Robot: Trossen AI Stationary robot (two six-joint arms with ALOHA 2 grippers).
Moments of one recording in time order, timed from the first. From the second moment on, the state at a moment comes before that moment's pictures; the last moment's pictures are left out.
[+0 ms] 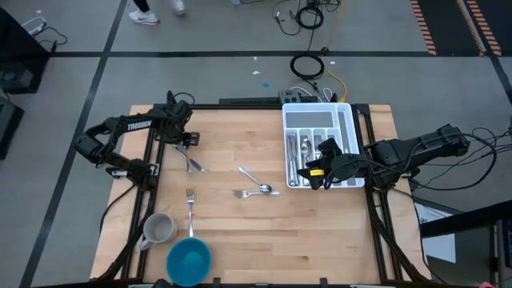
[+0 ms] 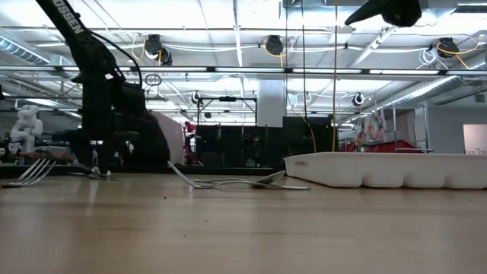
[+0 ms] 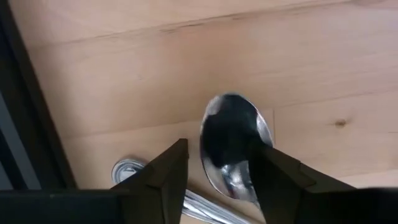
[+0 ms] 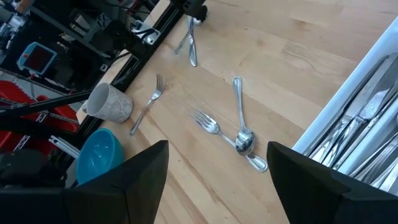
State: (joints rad) left arm 0.98 1.45 0.64 -0.67 0.02 -0.43; right arm 0.30 1.12 1.15 -0.73 0.42 1.14
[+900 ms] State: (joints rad) left arm 0.95 1.34 0.64 -0.64 0.19 -0.48; right arm 0.30 1.12 1.15 -0.73 0.42 1.10
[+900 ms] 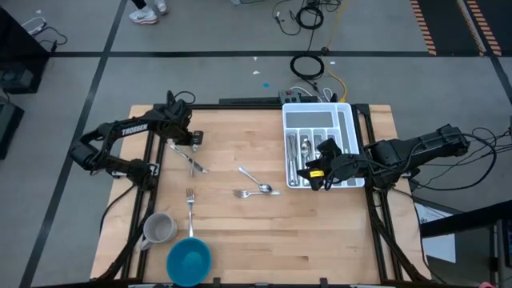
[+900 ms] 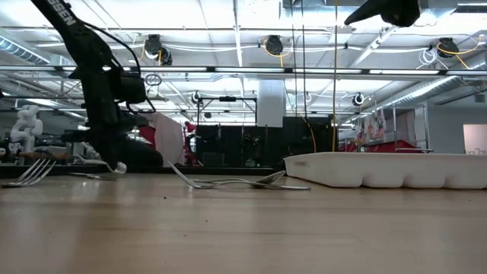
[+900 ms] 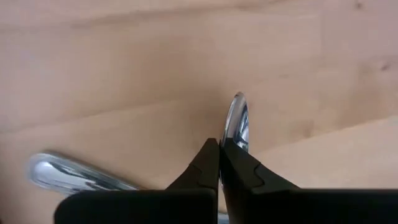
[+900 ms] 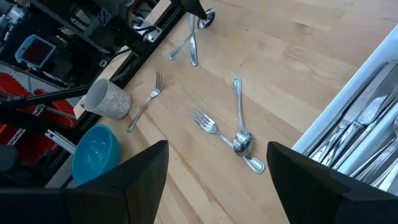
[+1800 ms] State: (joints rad) left arm 0.55 1.03 0.72 -0.21 0.23 -0.98; right arm 0.30 0.90 1.15 -0.94 0.58 1.11
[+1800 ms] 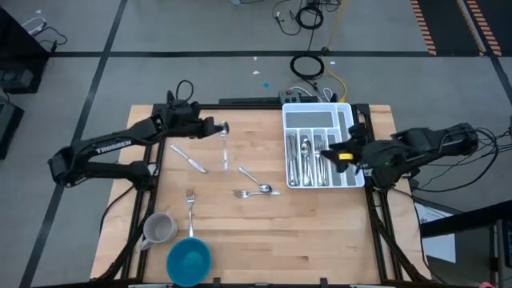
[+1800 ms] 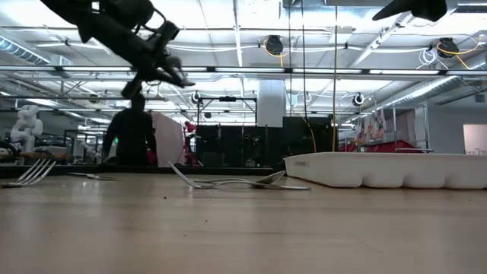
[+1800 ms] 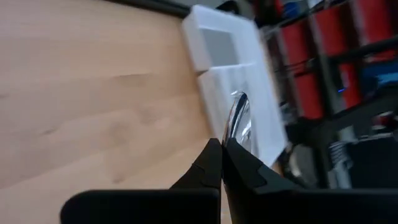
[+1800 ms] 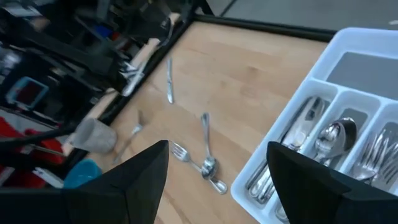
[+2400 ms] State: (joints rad) left arm 0.31 1.44 0.85 0.28 0.10 -1.11; right arm 0.30 0.75 1.15 -0.93 0.61 1.03
